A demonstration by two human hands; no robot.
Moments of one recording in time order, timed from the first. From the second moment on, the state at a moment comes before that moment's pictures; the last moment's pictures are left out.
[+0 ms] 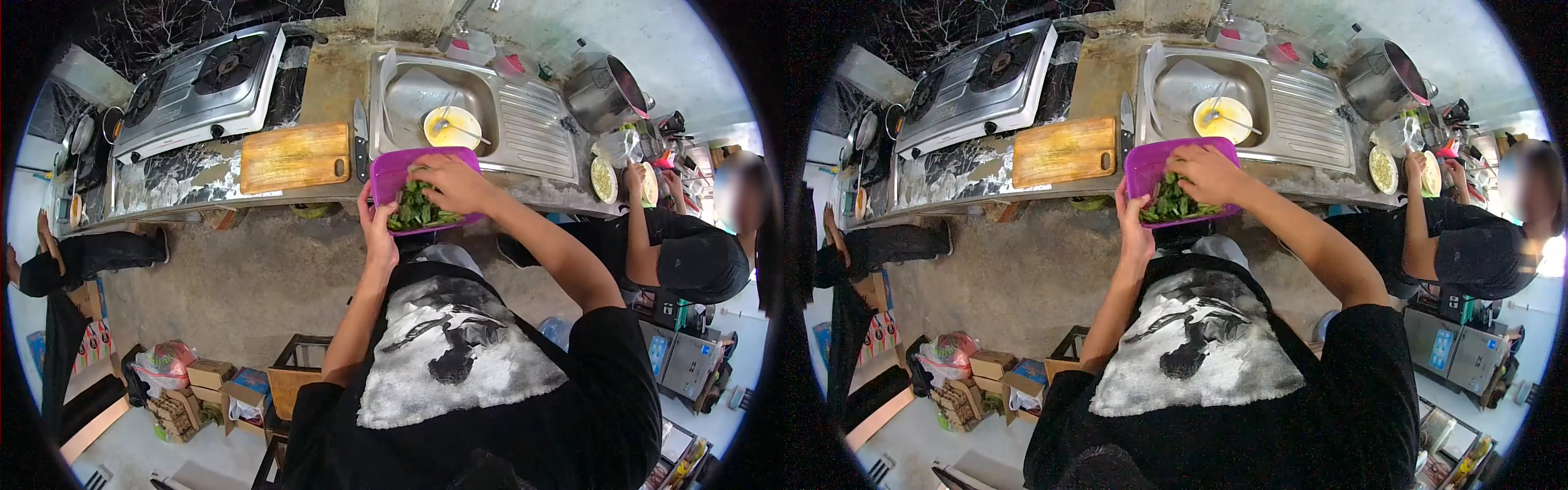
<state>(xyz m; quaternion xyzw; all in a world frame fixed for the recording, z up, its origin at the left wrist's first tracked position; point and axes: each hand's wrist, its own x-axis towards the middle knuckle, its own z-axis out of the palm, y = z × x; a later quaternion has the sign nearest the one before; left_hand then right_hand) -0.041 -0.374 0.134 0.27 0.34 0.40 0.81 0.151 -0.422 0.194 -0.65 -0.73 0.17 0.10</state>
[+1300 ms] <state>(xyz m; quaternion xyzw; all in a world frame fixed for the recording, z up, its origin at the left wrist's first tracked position) -0.038 -0.392 0.121 0.24 0.38 0.40 0.80 0.090 -0.402 0.152 -0.70 -0.63 0.34 0.04</state>
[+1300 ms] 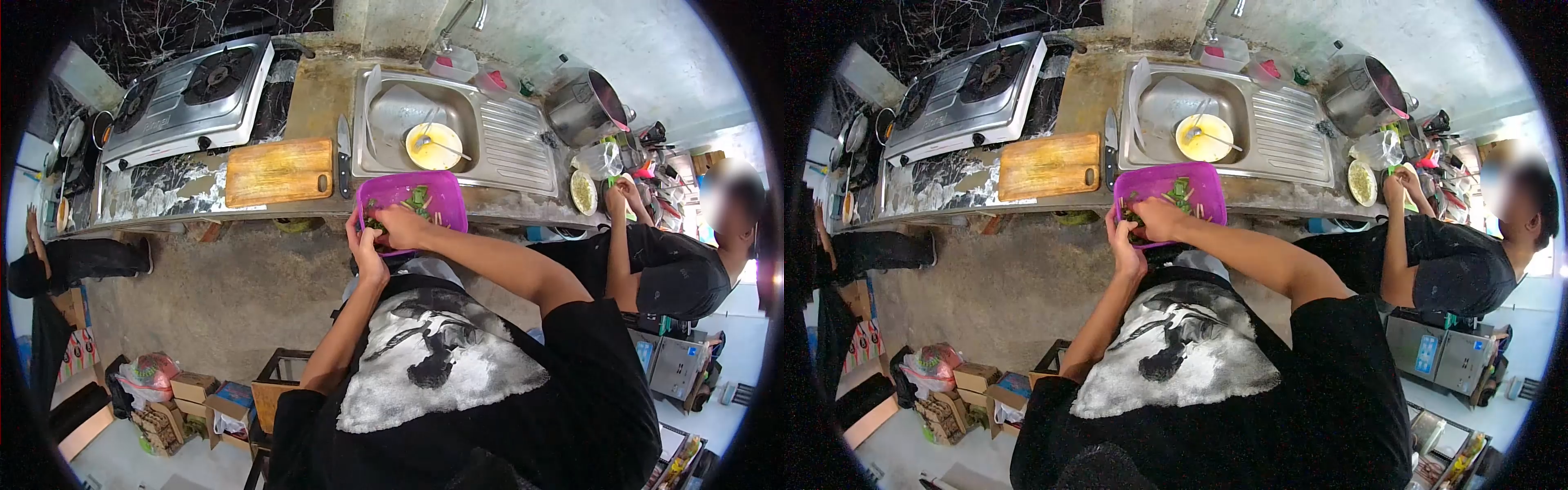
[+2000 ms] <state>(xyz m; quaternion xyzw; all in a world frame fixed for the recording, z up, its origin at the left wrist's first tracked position) -0.045 -0.375 0.112 0.21 0.33 0.38 0.84 0.117 -0.398 0.162 -0.55 -0.83 0.09 0.06</state>
